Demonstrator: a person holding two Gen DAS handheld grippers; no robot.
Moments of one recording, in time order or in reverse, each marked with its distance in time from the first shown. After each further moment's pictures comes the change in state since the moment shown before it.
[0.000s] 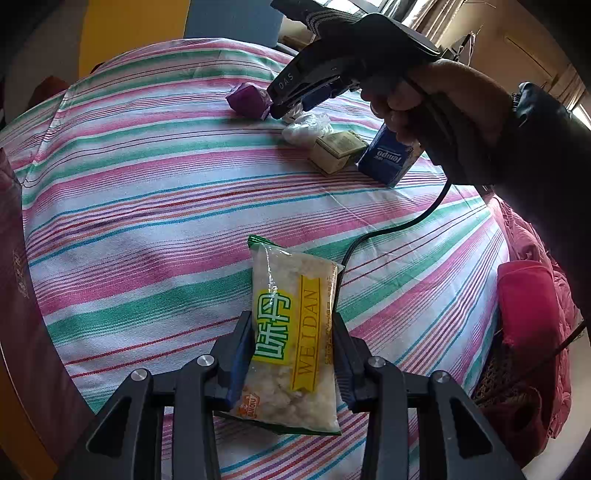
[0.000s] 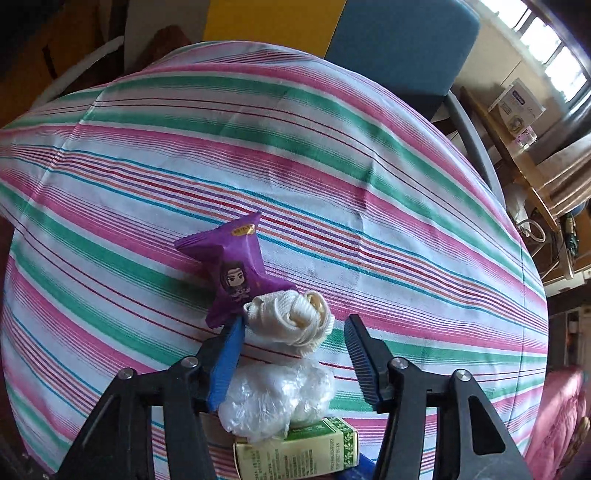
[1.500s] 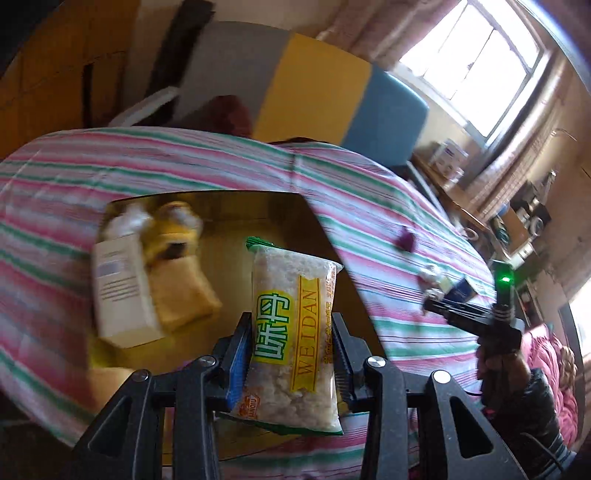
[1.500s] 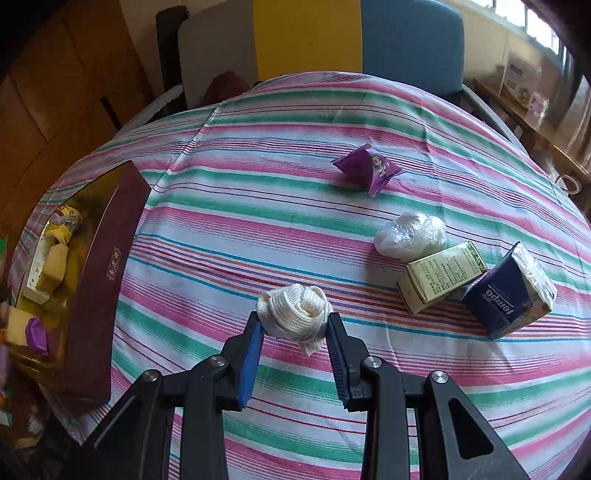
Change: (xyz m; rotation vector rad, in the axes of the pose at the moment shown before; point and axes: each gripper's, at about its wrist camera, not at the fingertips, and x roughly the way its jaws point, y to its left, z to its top) left arm -0.231 0.154 -0.082 -0.435 -0.323 0.240; right arm -0.082 0.073 -0.134 0.108 -0.202 0.276
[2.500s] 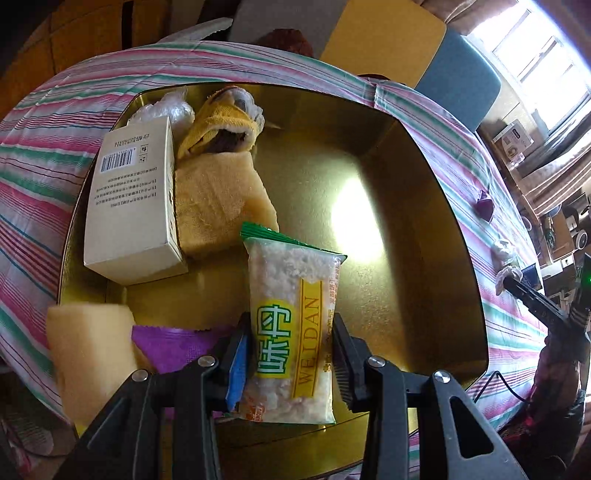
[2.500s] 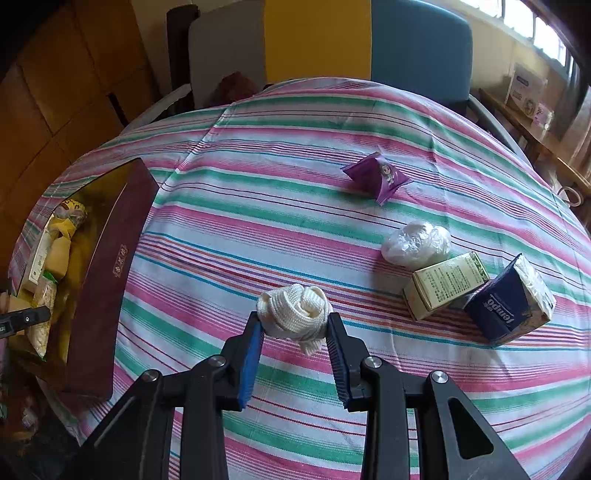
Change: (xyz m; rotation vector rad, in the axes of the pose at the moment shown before) left arm 0.085 0.022 -0.033 -0.119 0.219 0.151; right arm -0.001 0.006 0.000 -0.026 -0.013 -0.004
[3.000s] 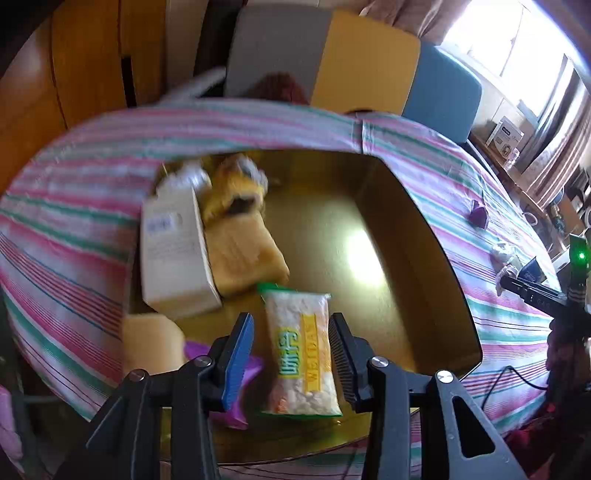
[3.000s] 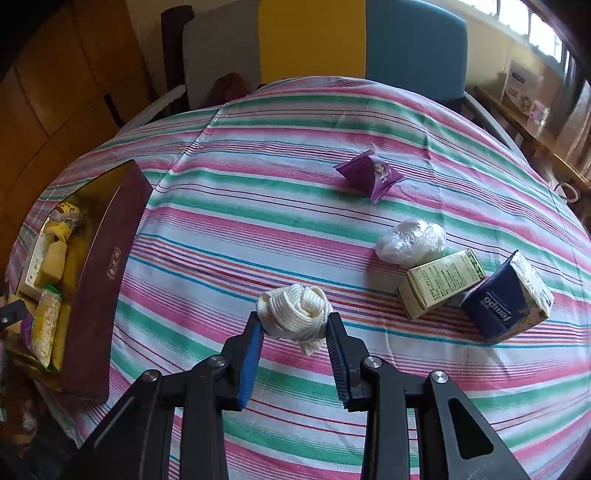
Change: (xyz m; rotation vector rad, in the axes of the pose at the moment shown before) left arm -0.054 -0.009 -0.008 0.126 -0.204 0.105; right arm 0.003 -0.005 0.000 0.020 0.008 -0.017
